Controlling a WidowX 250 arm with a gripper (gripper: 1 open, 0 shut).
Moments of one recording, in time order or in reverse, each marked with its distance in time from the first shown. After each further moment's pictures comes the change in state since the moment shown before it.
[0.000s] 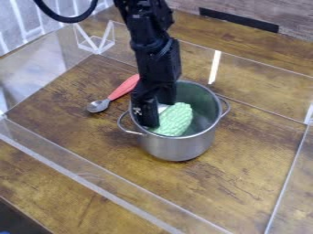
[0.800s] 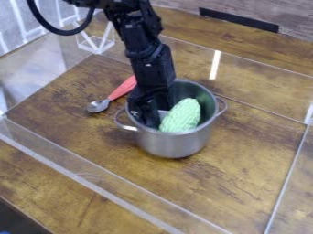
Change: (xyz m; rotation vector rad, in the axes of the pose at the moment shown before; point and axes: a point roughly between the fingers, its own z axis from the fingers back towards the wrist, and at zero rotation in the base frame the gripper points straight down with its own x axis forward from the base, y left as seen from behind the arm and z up) arm -0.012 0.008 -0.024 -0.026 -0.064 -0.052
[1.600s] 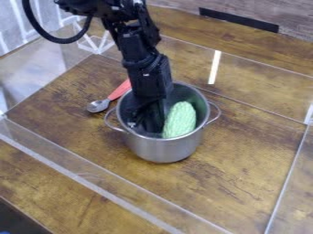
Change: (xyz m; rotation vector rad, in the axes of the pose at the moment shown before) arm 0.012 -0.026 -0.001 -0.085 -0.025 0.087
